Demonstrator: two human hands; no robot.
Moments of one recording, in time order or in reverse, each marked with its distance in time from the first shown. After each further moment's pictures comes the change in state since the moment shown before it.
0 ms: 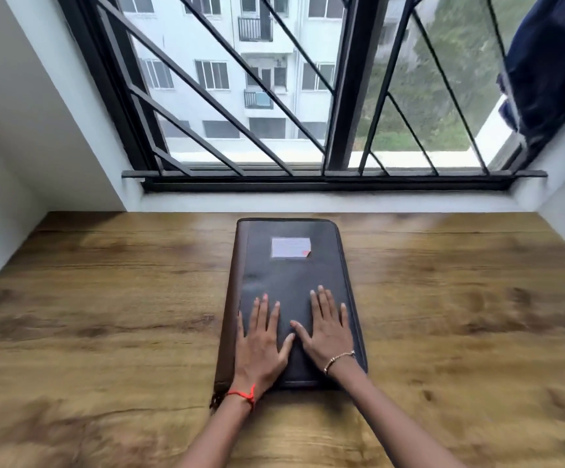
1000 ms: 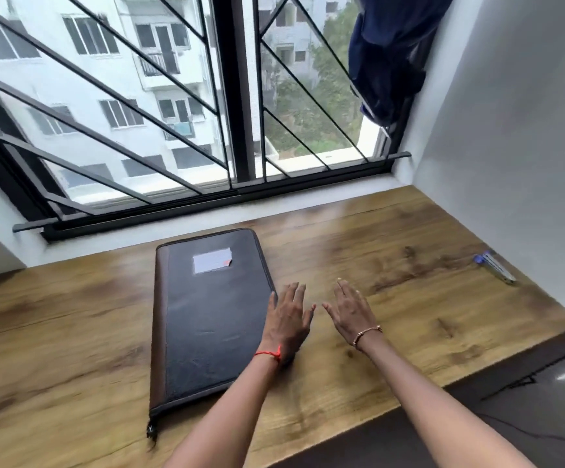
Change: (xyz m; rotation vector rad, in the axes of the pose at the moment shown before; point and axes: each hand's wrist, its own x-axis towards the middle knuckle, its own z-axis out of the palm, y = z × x) left_hand 0.019 0.160 -0.018 -0.180 -0.115 0.388; right_hand -0.063 0.143 -0.065 -0.038 0.147 0.210
